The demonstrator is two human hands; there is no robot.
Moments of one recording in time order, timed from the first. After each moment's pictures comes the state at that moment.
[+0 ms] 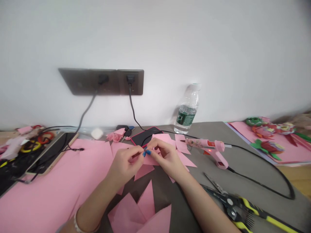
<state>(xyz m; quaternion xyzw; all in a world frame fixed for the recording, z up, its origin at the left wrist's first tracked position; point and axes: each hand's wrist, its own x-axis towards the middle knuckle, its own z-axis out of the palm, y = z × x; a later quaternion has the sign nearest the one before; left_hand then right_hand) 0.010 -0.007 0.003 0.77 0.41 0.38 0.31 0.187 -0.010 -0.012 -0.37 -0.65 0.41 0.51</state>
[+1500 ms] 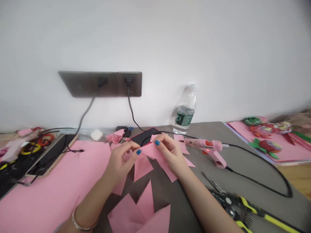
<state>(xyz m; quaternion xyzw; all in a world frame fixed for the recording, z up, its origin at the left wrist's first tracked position) 0.001 0.001 0.001 0.77 0.40 0.43 0.27 0.196 -0.002 -0.010 -0.38 -0.57 0.43 0.59</state>
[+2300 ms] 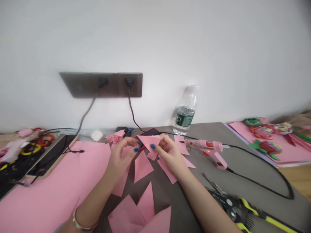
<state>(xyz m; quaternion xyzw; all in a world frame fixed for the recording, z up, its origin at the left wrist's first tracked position) 0.001 0.005 -0.008 0.68 0.43 0.48 0.35 0.191 -0.003 -0.019 -0.36 -0.50 0.54 0.57</state>
